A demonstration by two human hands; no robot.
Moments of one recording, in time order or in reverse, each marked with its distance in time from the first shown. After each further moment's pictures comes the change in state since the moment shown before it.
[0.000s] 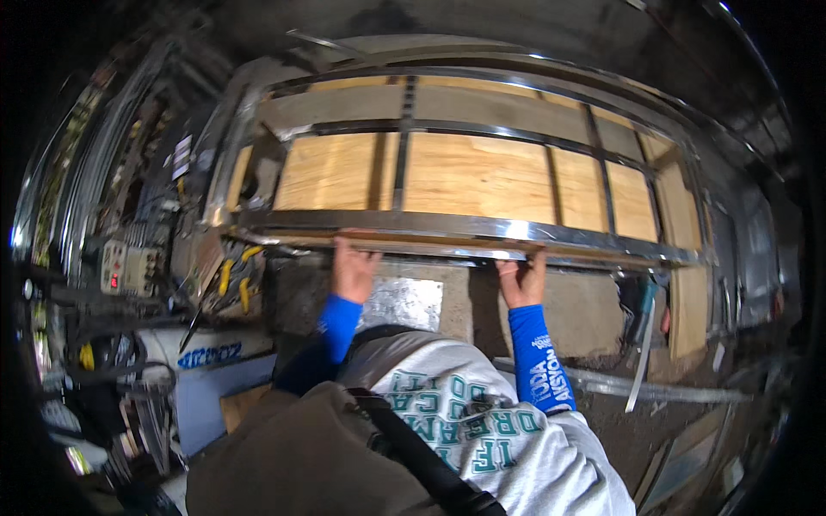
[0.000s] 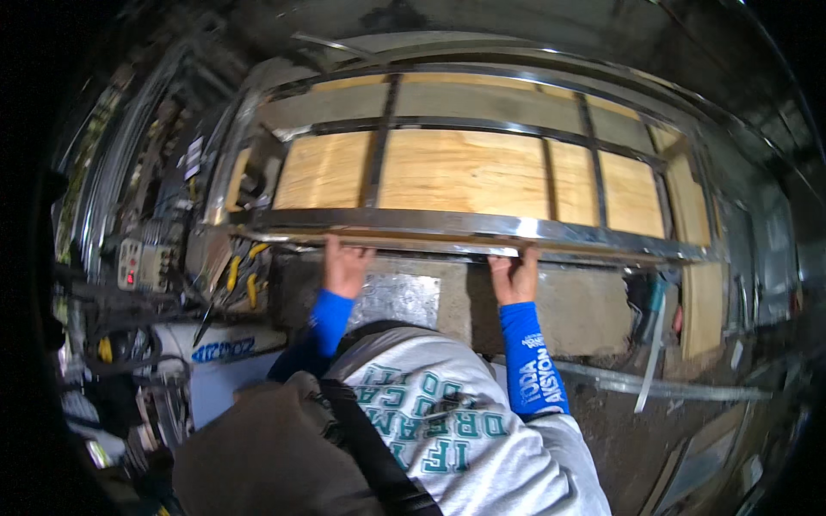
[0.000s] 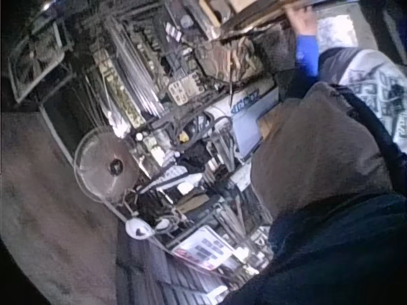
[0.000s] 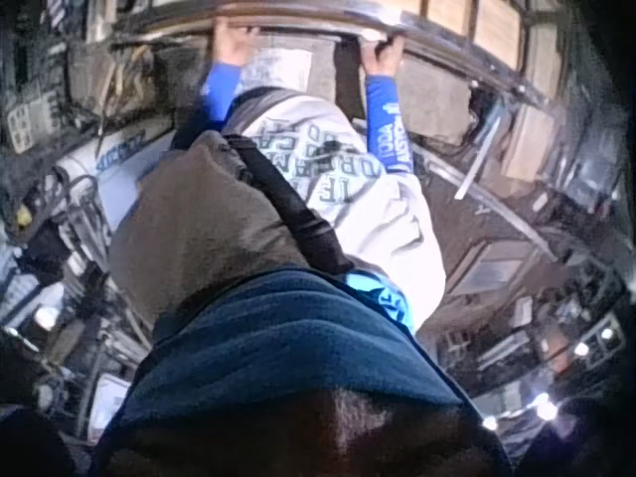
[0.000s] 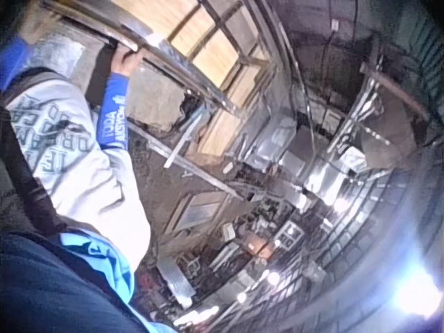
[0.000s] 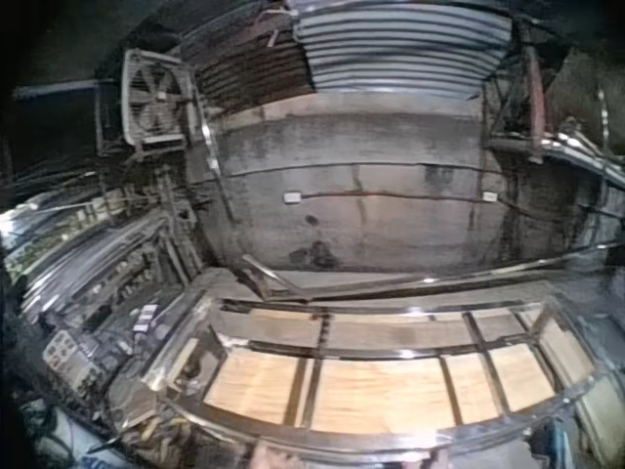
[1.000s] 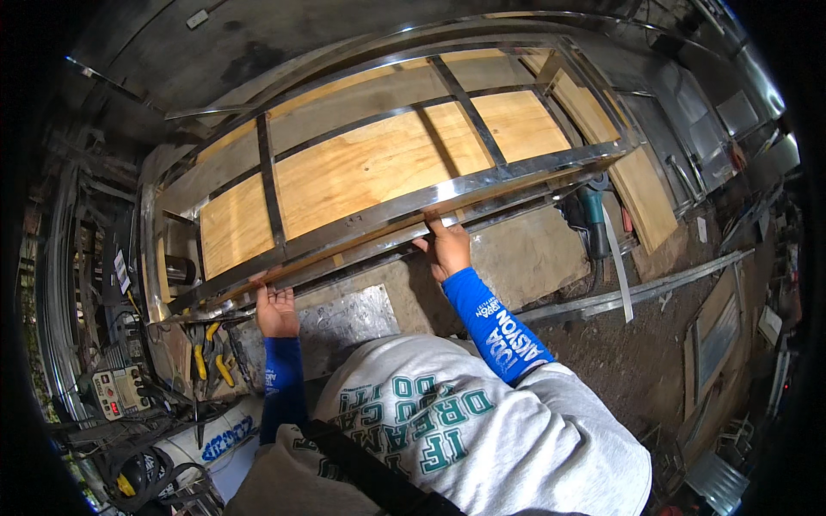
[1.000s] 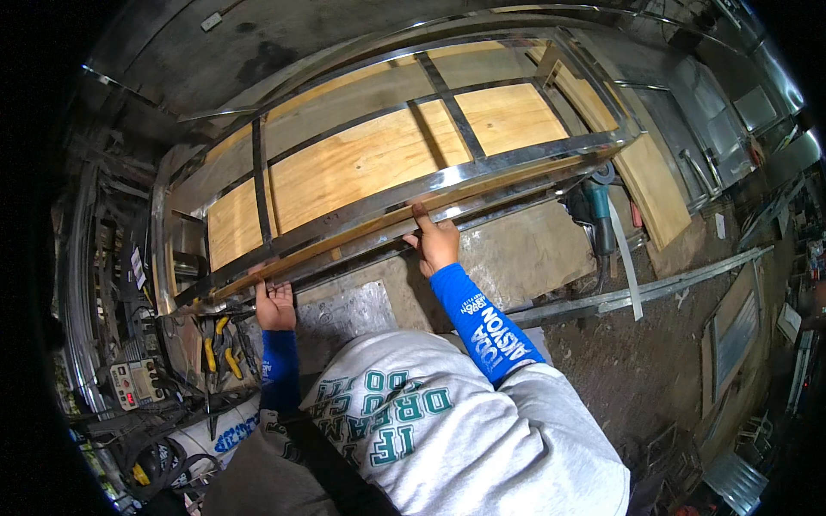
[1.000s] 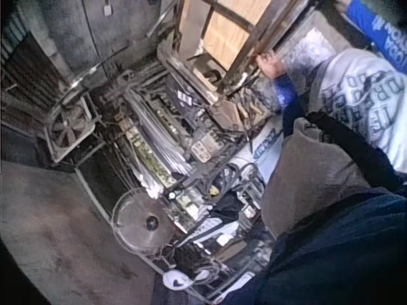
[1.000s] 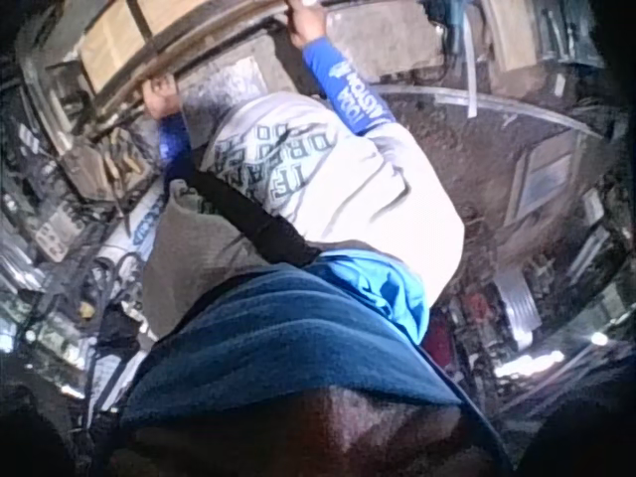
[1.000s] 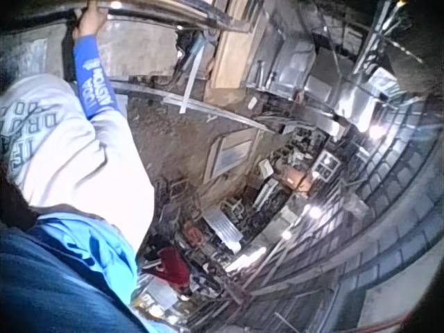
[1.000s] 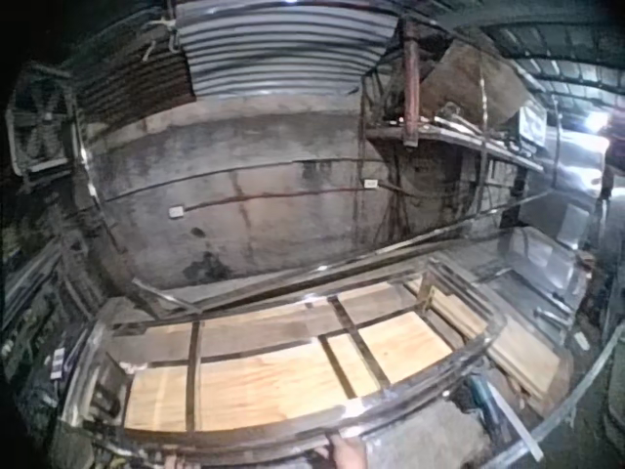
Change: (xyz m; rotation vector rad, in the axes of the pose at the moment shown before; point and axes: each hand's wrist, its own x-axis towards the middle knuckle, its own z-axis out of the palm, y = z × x) left_hand 0.026 0.035 -0.014 0.189 0.167 0.095; right_hand -0.012 0.004 0.067 -0.539 0.352 -0.122
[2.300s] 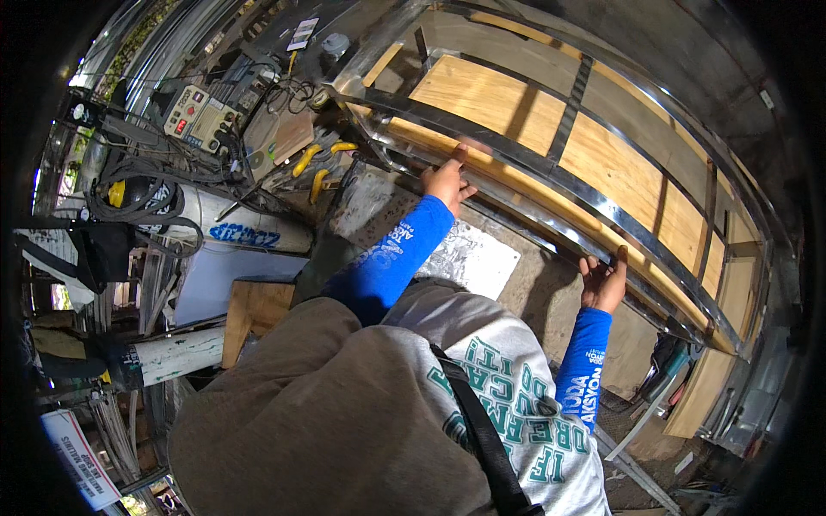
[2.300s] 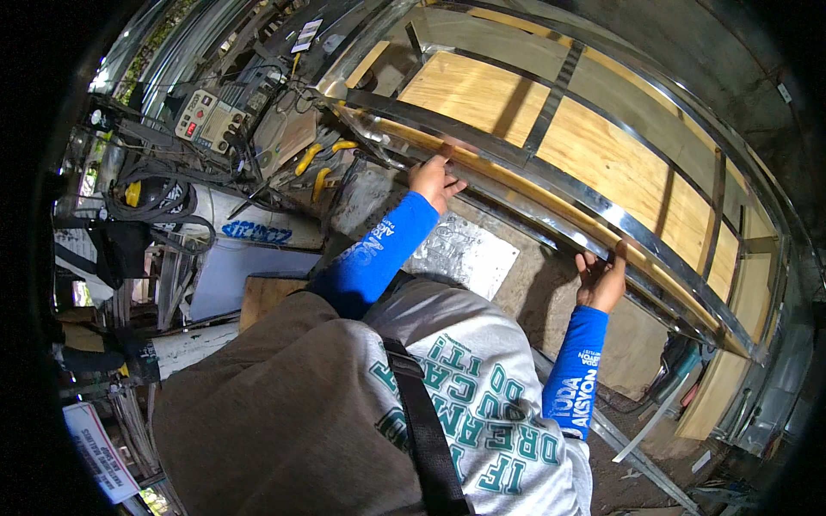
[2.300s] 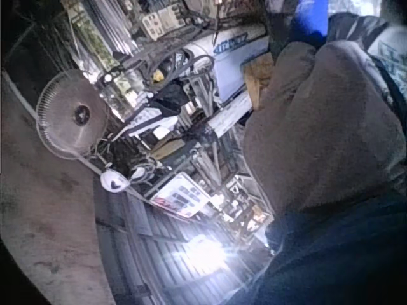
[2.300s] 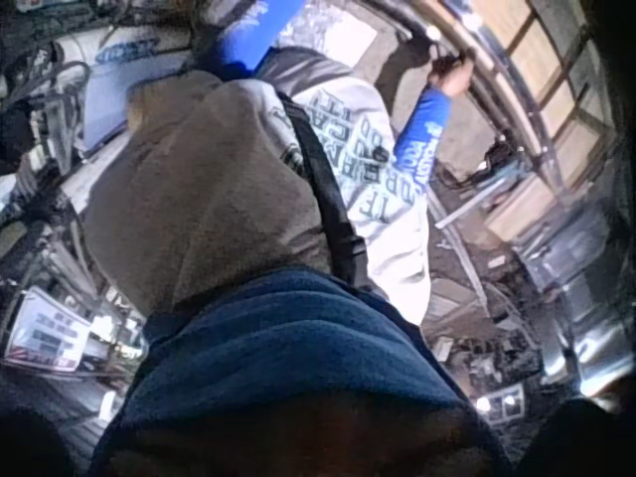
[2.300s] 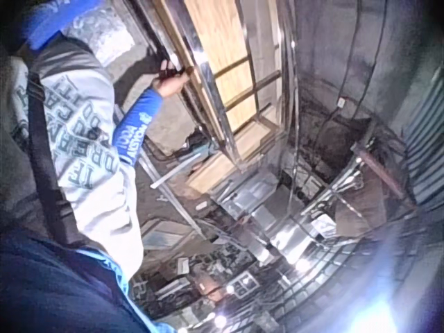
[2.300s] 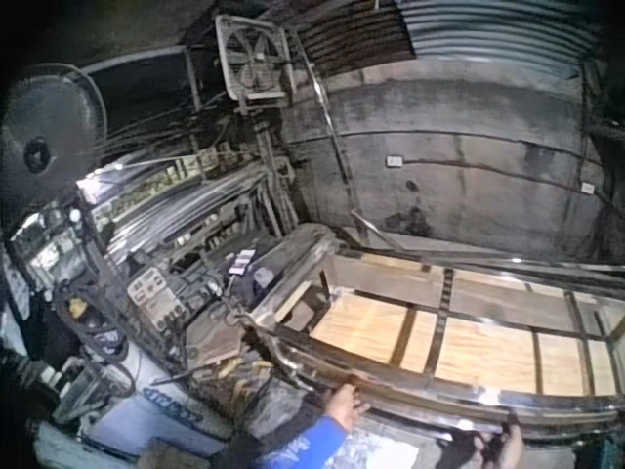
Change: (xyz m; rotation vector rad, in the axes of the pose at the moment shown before) left_hand -0.021 0.006 0.049 0.098 0.294 -0.030; right_hand 0.020 -0.004 -0.016 -0.218 -0.055 0.106
